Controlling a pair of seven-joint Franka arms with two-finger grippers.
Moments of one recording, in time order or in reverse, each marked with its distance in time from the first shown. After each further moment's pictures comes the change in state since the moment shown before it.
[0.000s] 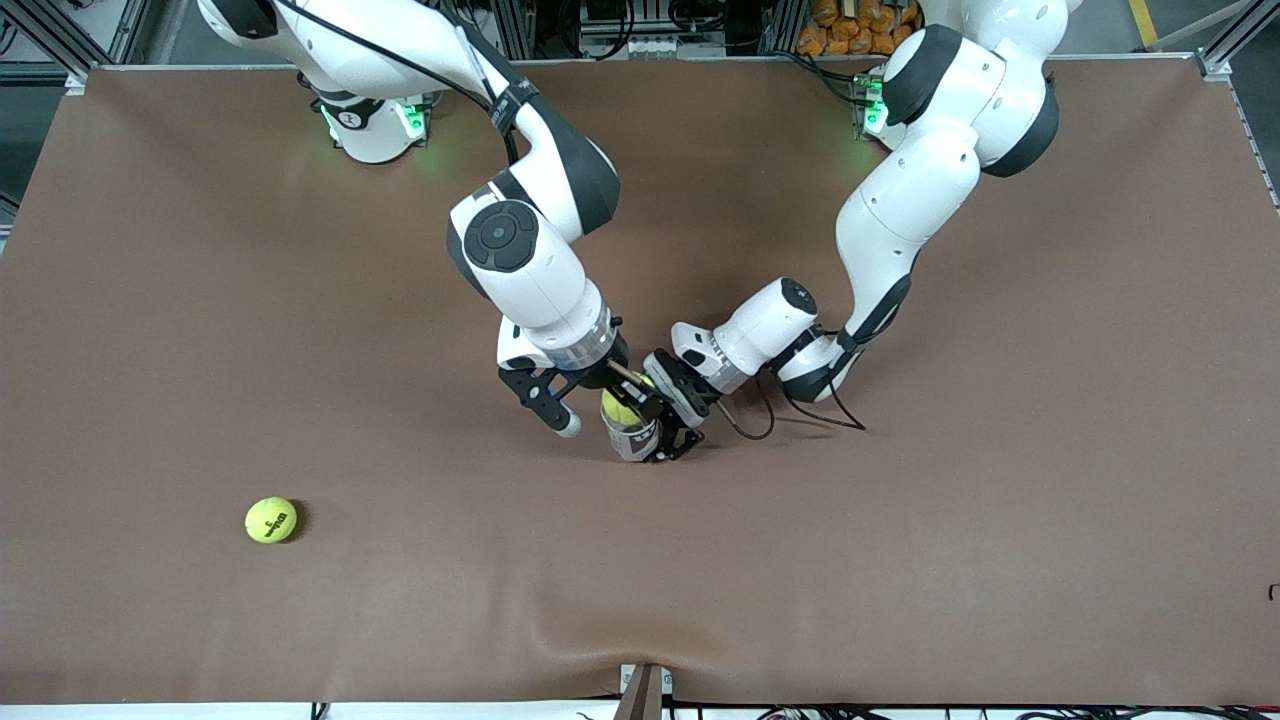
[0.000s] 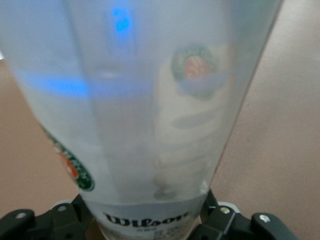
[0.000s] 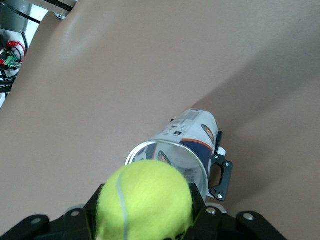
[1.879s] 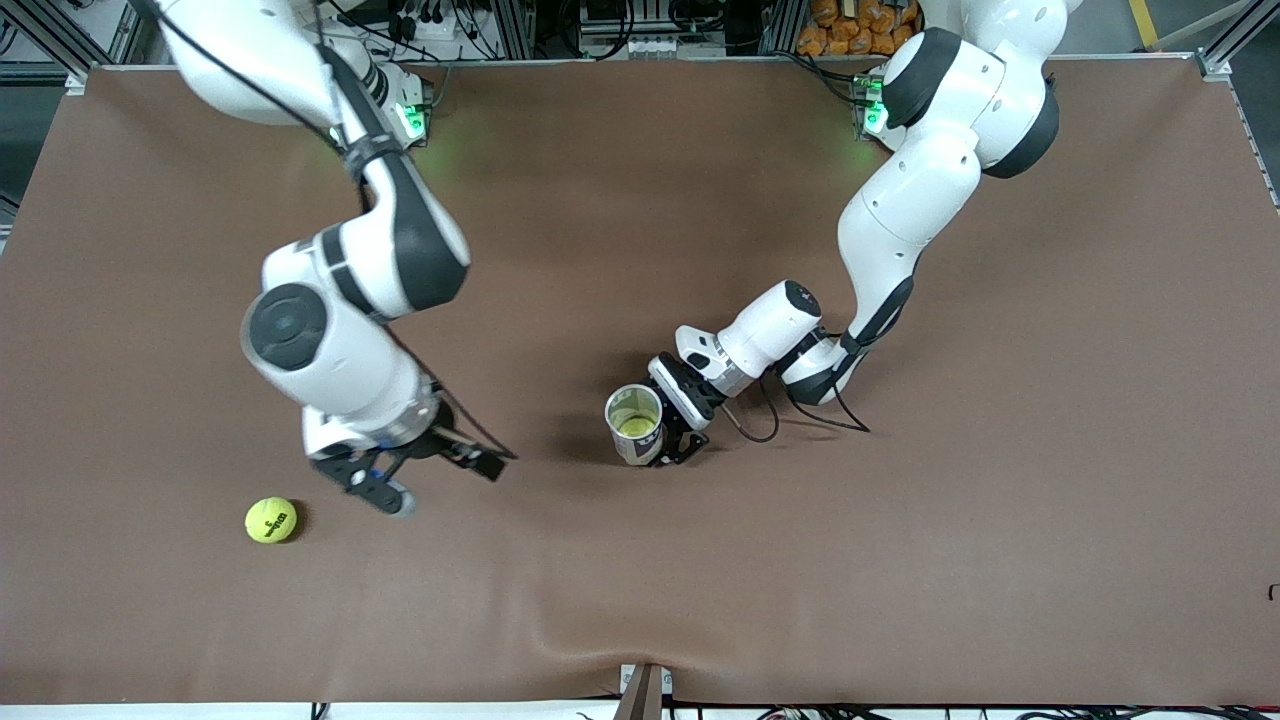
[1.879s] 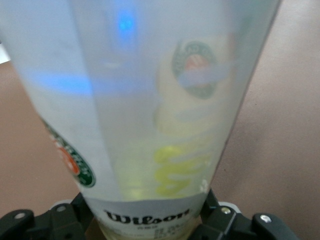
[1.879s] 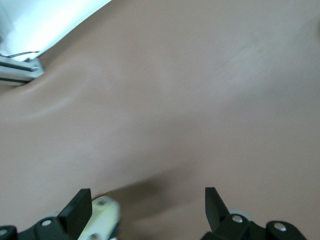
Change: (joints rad) left arm 0.001 0.006 0.013 0.007 0.000 0.016 0.000; right arm -0.275 -0.045 -0.042 0.036 -0.051 -0.267 -0.585
